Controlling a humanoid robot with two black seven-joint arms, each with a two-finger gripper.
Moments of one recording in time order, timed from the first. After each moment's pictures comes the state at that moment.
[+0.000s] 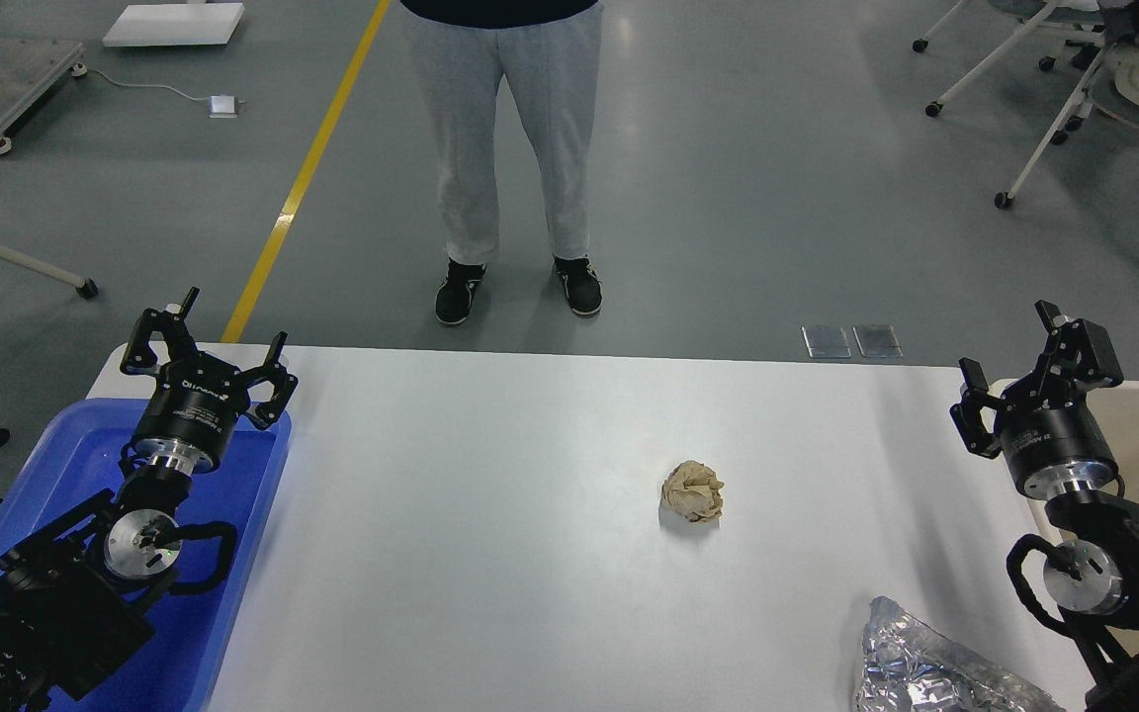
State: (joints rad) left arm -0.58 0.34 -0.74 -0.46 -0.16 -0.63 -0.53; right arm 0.32 -0.31 1.31 0.88 -0.58 0.08 0.40
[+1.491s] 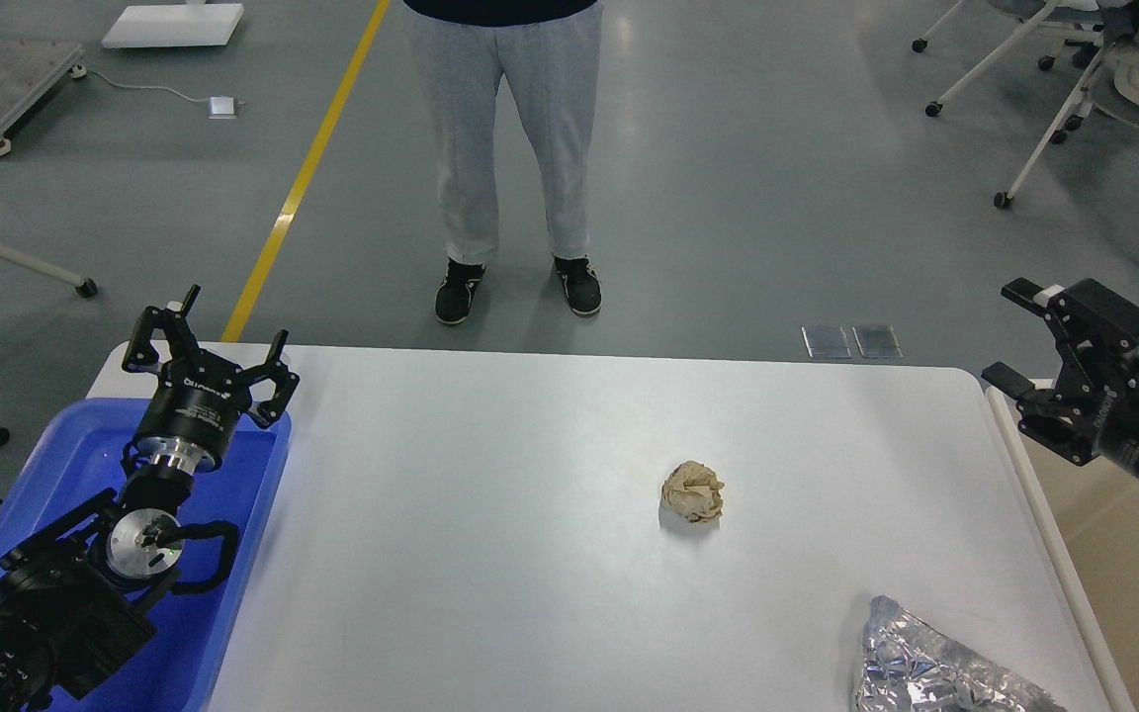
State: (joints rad) left arm -0.58 0.34 -0.74 -0.46 -0.16 -0.62 -0.53; right arm 0.24 -1.01 0.98 1.46 -0.66 0.19 0.24
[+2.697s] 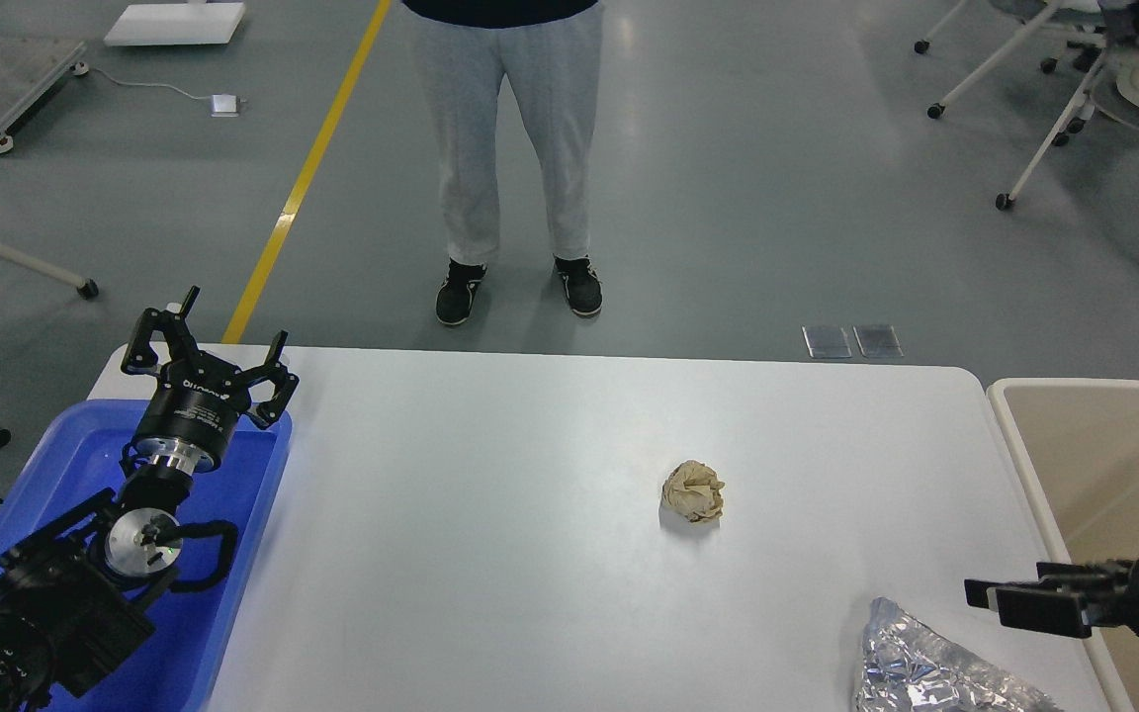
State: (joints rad) left arm -0.58 0.34 -0.74 -0.46 -0.16 -0.63 -0.53; right arm 0.20 -1.22 0.73 1.59 -1.72 0.24 0.30
